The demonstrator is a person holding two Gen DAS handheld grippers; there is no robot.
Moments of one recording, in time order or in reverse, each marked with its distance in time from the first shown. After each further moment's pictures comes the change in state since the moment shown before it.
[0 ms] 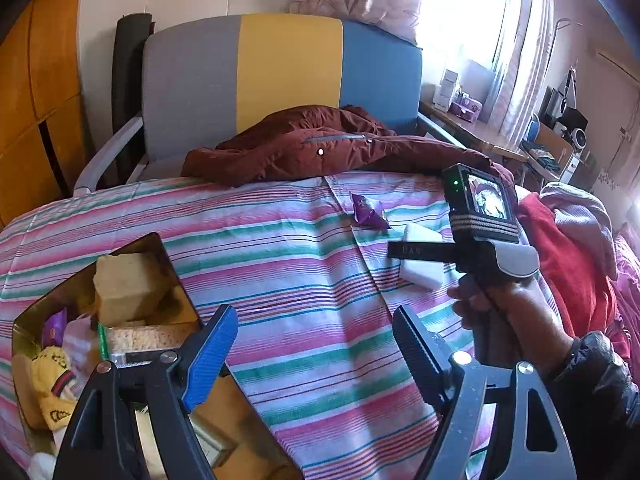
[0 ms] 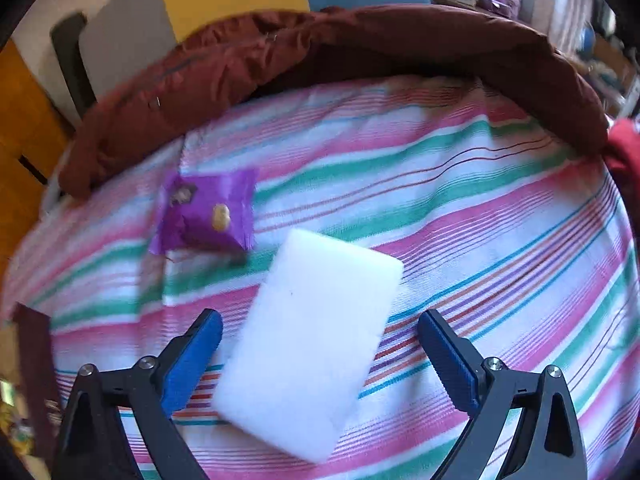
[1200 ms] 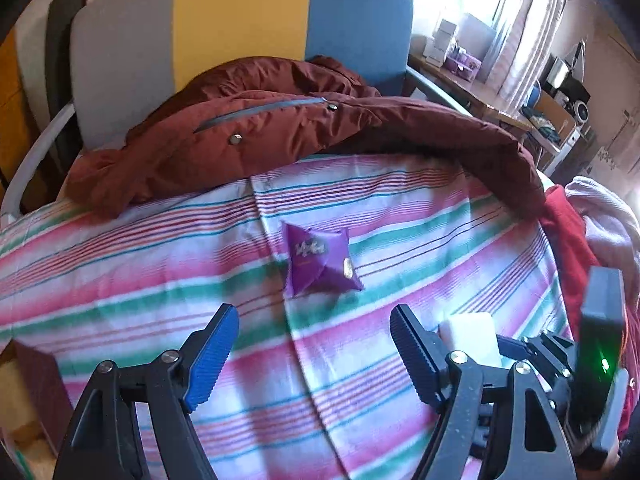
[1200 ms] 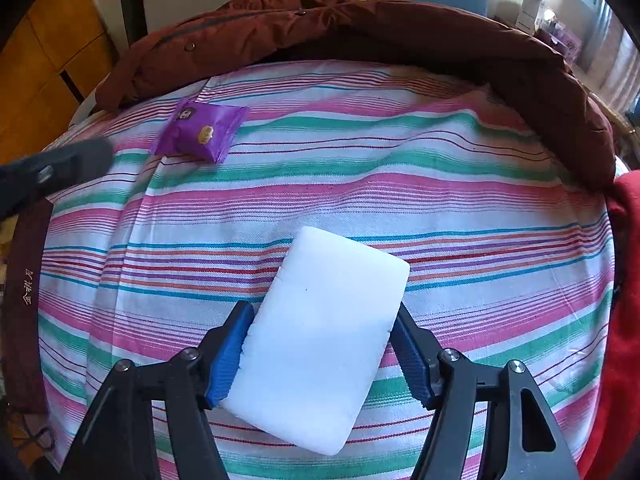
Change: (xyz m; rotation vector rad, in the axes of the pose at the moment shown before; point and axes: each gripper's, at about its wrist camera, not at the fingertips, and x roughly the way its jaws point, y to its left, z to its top) left arm 0.169 -0.067 0.092 0.047 0.185 -0.054; right arm -0.015 -0.055 -0.011 -0.222 0.078 0.102
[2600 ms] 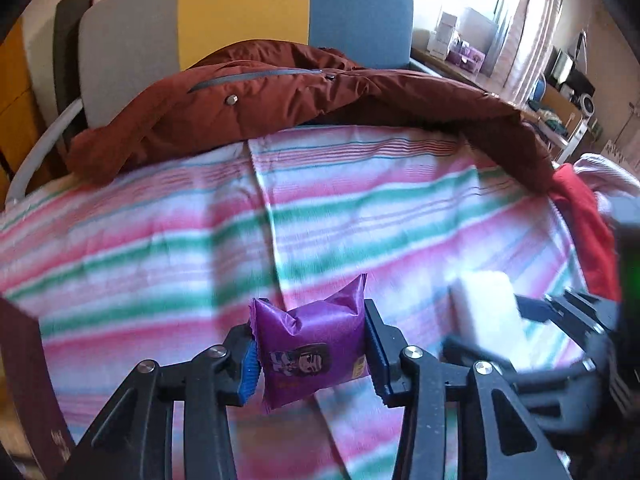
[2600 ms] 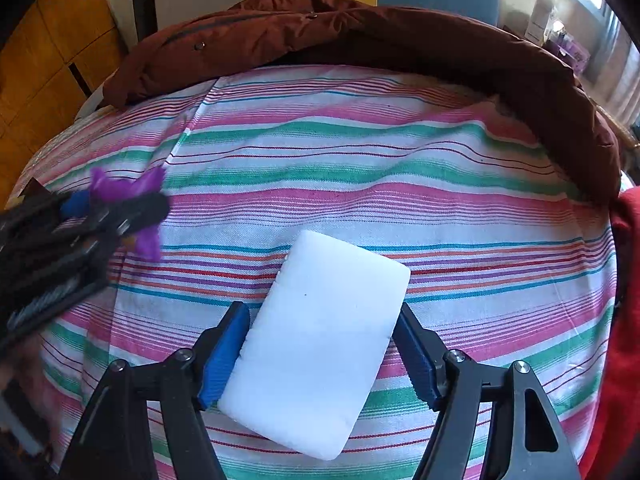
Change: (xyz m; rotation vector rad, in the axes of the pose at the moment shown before) left arm 0.007 -0.001 -0.049 -0.014 -0.028 0.033; right arm 0.015 0.016 0.001 -0.041 -0.021 0.004
